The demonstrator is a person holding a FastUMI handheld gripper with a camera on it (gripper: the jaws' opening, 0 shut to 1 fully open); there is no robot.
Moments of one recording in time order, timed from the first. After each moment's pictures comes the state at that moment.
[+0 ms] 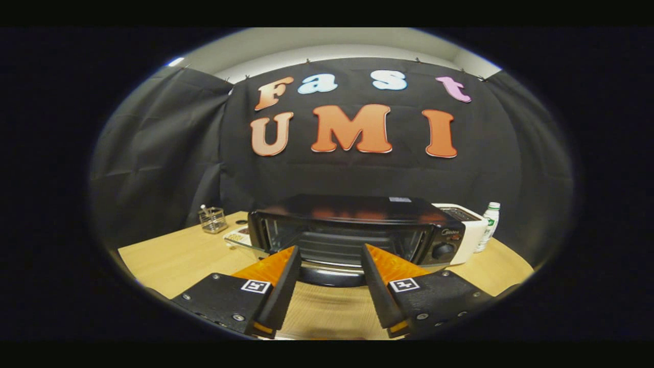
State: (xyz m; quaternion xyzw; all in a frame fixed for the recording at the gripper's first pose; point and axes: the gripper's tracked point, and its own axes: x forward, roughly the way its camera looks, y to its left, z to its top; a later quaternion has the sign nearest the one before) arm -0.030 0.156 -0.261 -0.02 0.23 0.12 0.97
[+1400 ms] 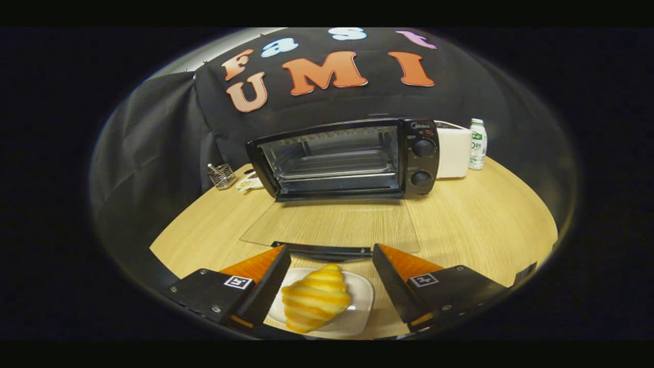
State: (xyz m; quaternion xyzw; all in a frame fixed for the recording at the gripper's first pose) arm -0.166 0.132 -0.312 0.07 0.44 0.10 0.89
